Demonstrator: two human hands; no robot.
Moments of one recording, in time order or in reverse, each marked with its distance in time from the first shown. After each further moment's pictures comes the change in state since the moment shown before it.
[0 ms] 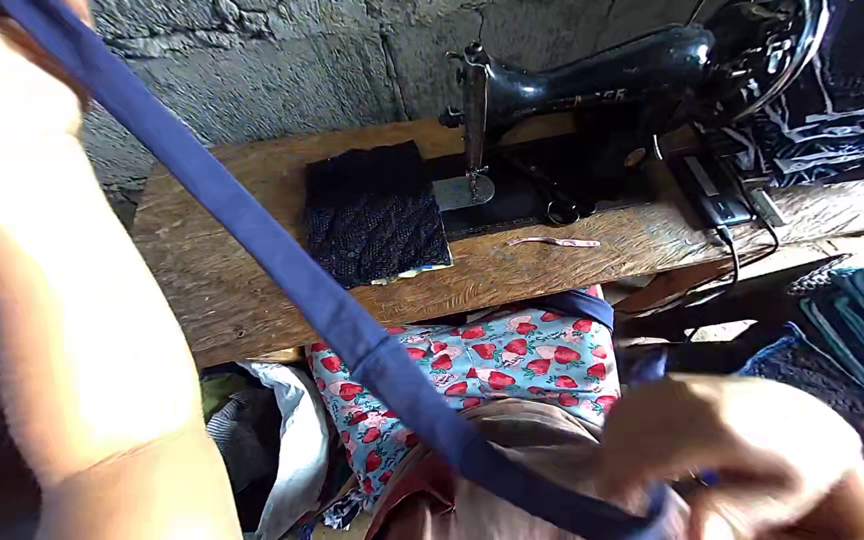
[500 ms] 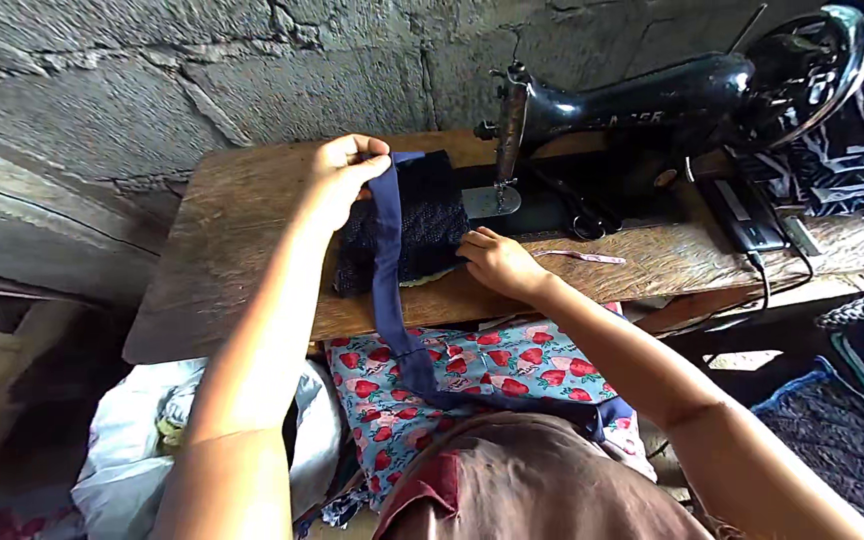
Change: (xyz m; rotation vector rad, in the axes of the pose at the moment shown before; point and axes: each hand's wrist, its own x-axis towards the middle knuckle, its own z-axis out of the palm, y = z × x) left_hand -0.107 -0.060 0.092 0.273 -0.463 -0.174; right_hand 0.148 0.207 0.001 -0.787 0.364 0.137
